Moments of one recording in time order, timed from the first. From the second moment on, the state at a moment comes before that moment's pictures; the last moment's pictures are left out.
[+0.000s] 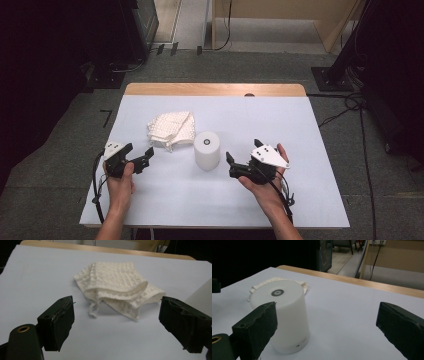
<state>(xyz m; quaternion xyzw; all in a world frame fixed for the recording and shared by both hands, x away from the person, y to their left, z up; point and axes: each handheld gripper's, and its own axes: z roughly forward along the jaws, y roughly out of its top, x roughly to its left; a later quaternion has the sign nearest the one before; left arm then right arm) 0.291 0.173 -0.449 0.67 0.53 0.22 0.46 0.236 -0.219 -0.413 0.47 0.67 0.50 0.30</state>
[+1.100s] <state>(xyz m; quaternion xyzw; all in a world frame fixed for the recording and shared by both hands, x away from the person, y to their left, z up) 0.360 0.127 -0.482 0.70 0.56 0.26 0.36 0.247 -0.274 -0.446 0.52 0.66 0.45 0.30</state>
